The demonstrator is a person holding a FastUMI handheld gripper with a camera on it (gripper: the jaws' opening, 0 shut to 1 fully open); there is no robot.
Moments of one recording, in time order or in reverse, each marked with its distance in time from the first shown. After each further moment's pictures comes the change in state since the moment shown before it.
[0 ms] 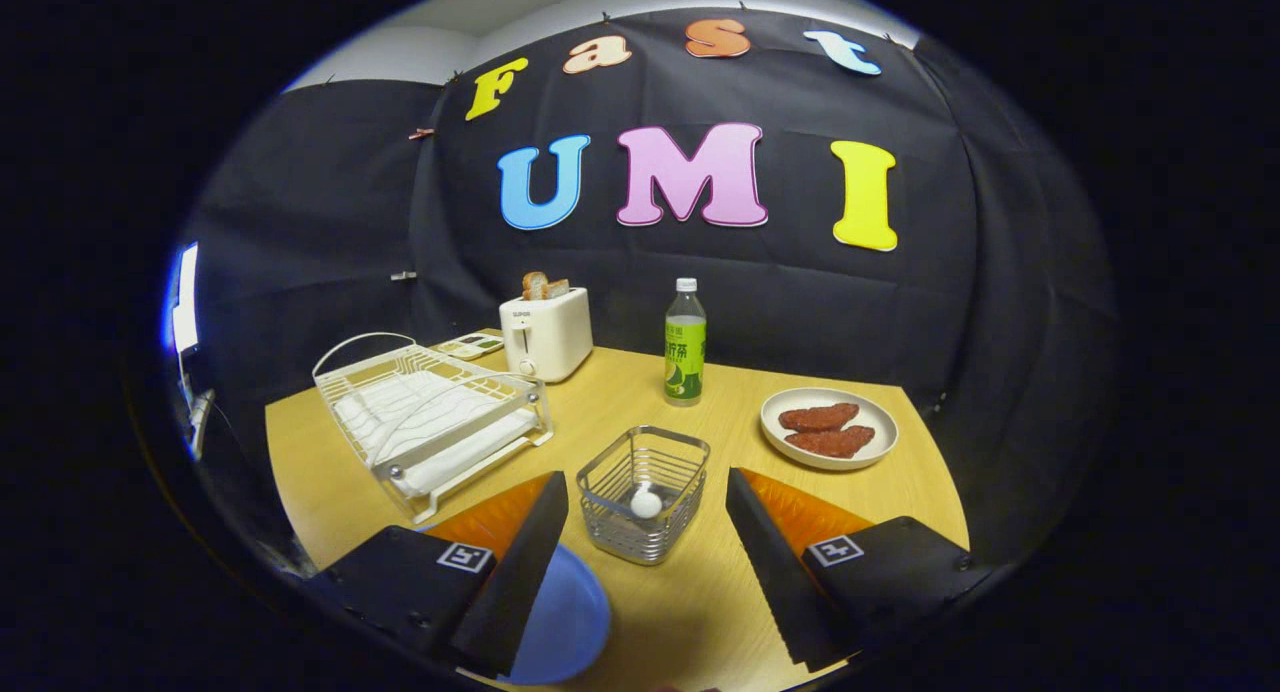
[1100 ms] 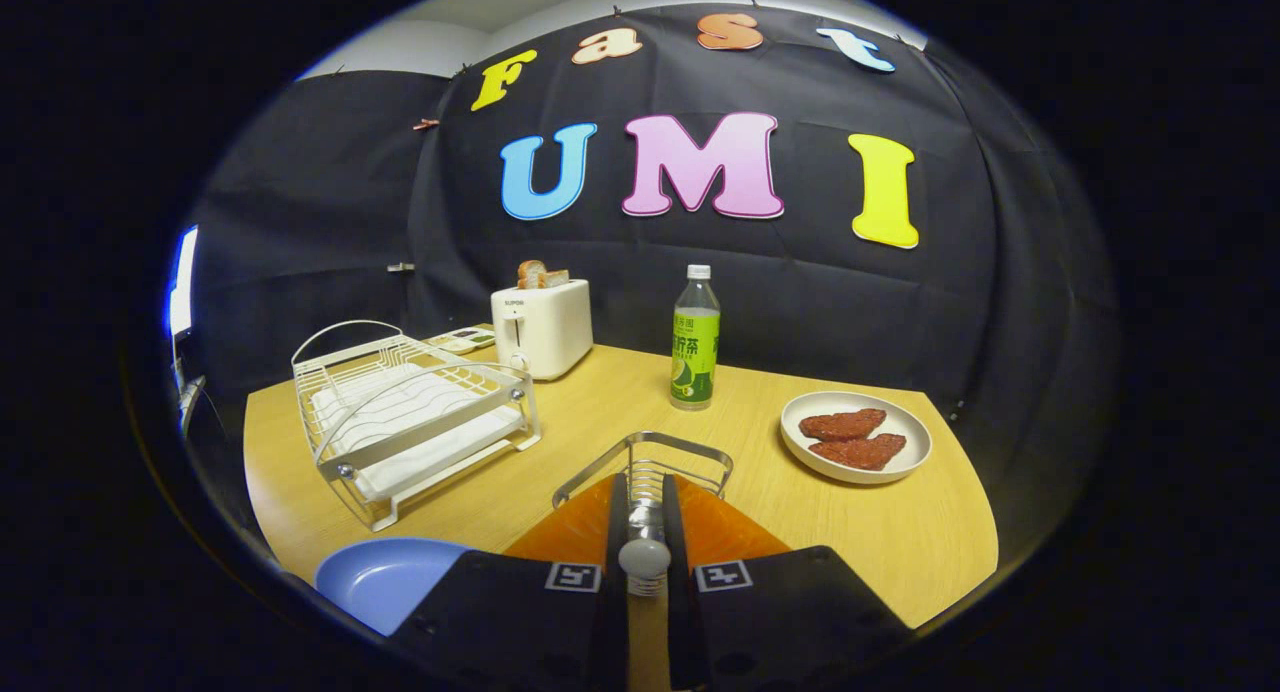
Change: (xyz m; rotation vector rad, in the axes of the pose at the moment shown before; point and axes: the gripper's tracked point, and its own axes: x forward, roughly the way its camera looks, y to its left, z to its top) arm 0.051 0.009 -0.022 -0.001 0.005 0.029
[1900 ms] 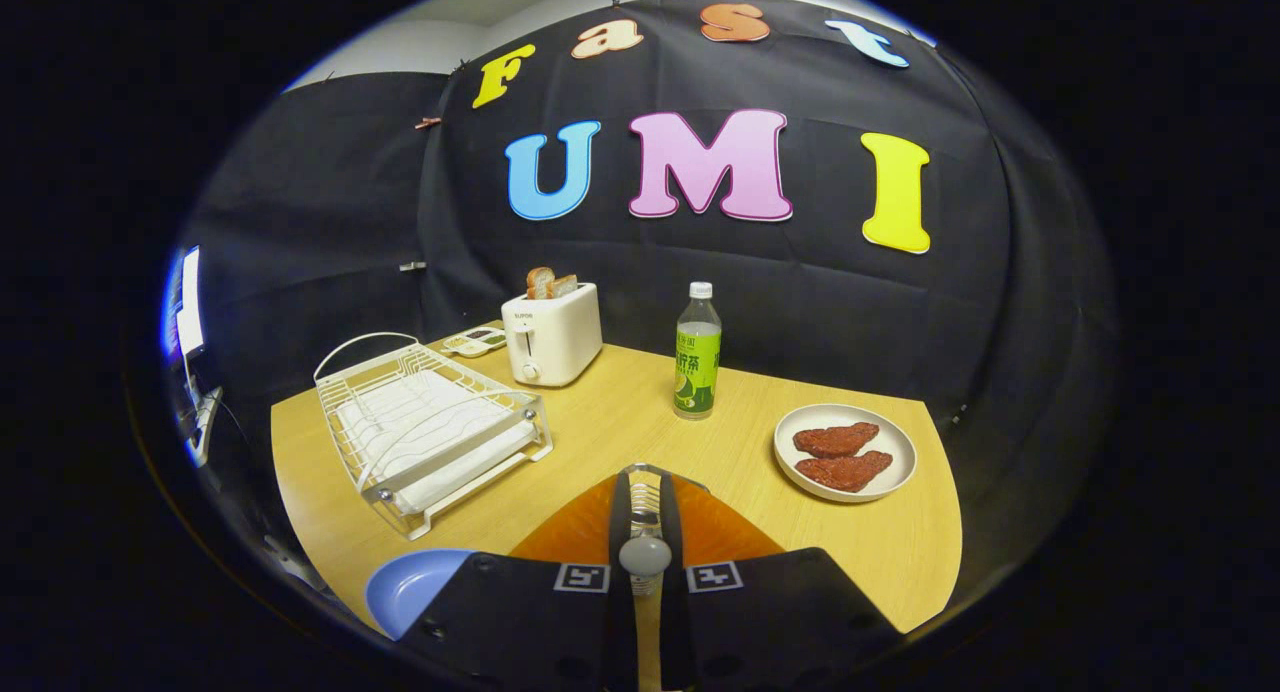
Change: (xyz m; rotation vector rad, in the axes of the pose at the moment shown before) arm -0.030 -0.006 0.055 0.011 0.070 0.050
